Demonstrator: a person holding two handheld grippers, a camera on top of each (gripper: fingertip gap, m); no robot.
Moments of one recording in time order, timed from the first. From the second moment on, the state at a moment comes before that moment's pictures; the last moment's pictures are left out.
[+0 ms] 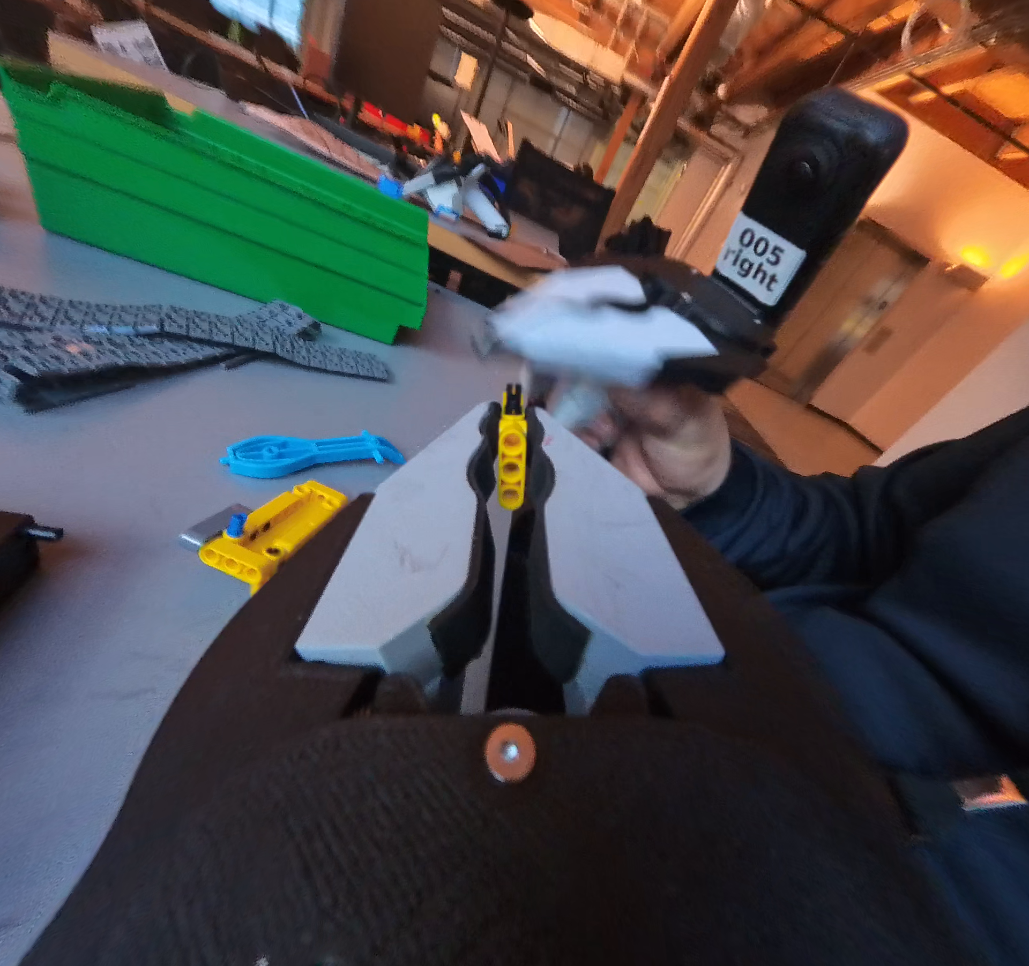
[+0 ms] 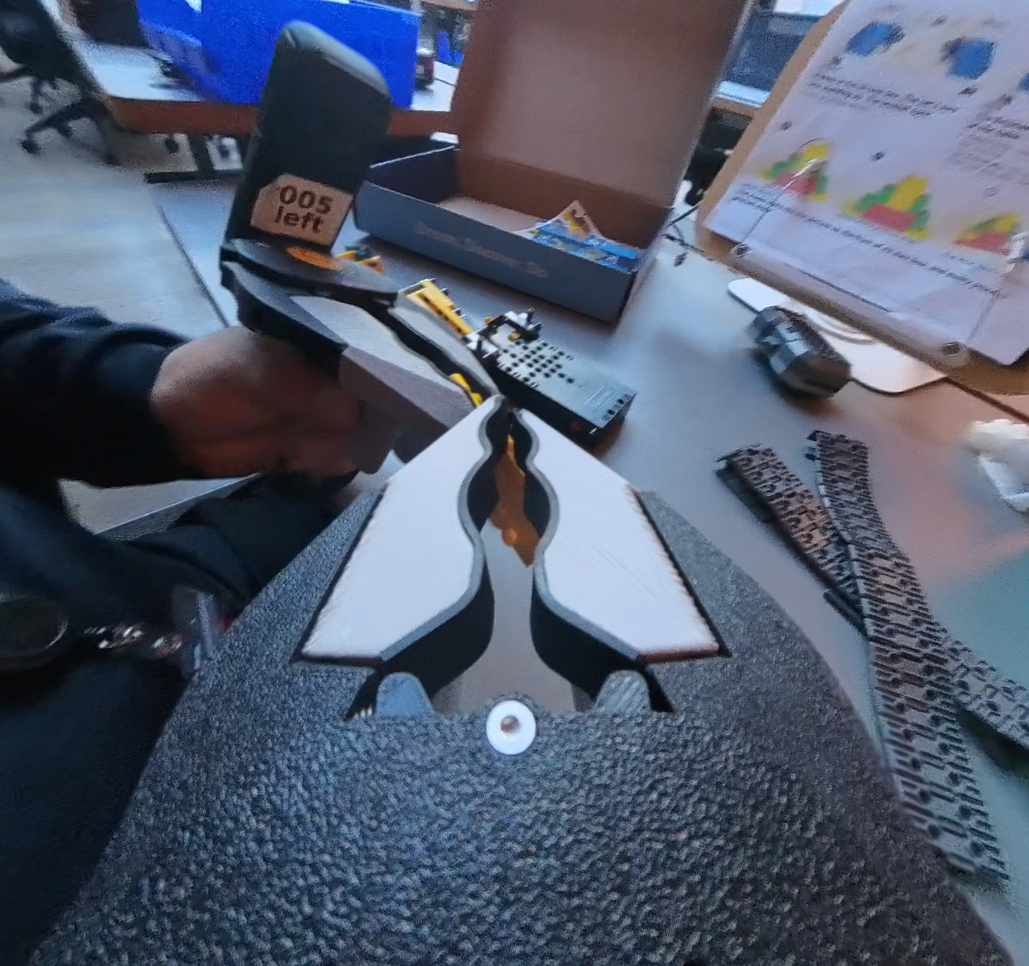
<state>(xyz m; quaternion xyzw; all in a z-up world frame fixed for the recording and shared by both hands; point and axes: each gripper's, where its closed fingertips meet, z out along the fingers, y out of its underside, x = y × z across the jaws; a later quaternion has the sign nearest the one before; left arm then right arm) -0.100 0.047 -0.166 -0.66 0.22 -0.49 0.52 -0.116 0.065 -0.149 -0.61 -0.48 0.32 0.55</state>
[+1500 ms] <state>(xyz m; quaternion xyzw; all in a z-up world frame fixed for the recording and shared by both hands) -0.102 0.038 -0.170 -0.65 0.27 -0.55 0.45 -0.109 0.042 -0.153 -0.58 -0.42 0.62 0.32</state>
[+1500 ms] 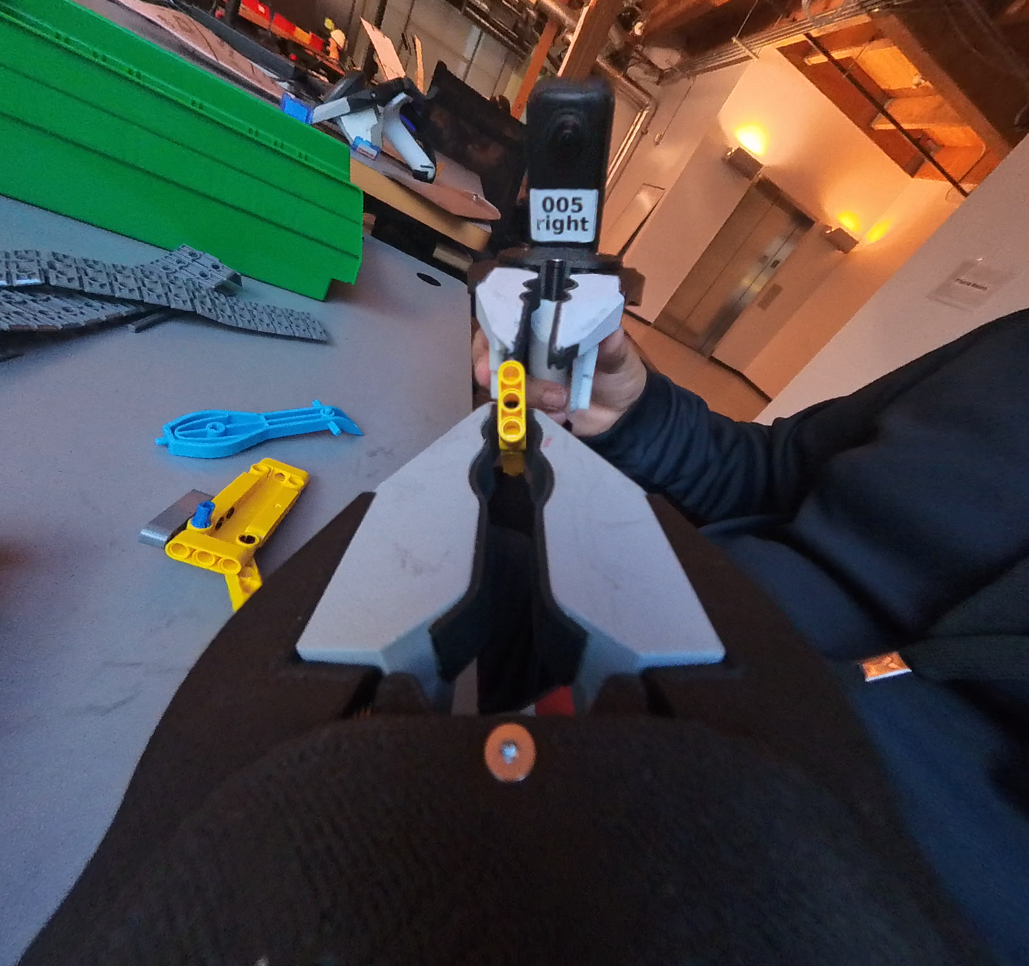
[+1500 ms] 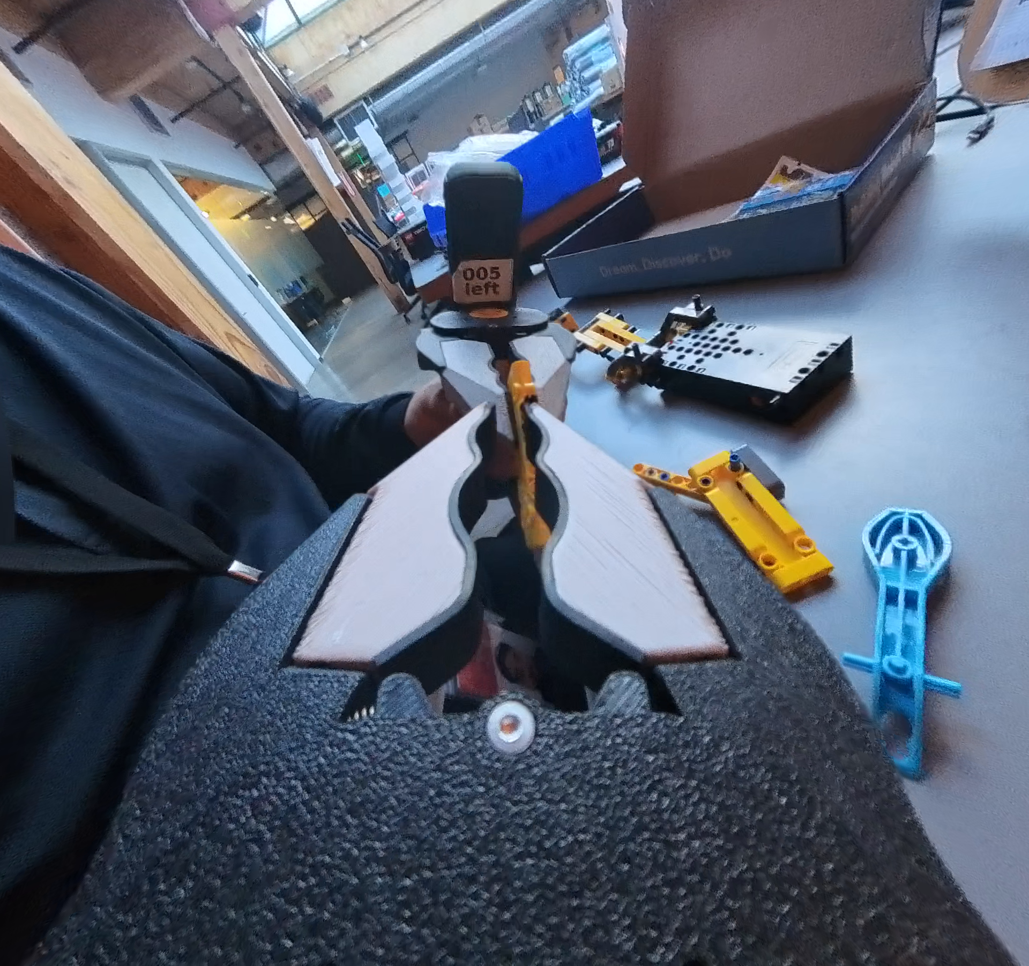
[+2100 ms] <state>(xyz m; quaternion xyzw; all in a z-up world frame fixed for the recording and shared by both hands) -0.100 0.035 -0.183 -0.70 0.36 -0.41 0.45 -0.111 0.040 -0.172 -0.59 -0.45 0.59 0.33</state>
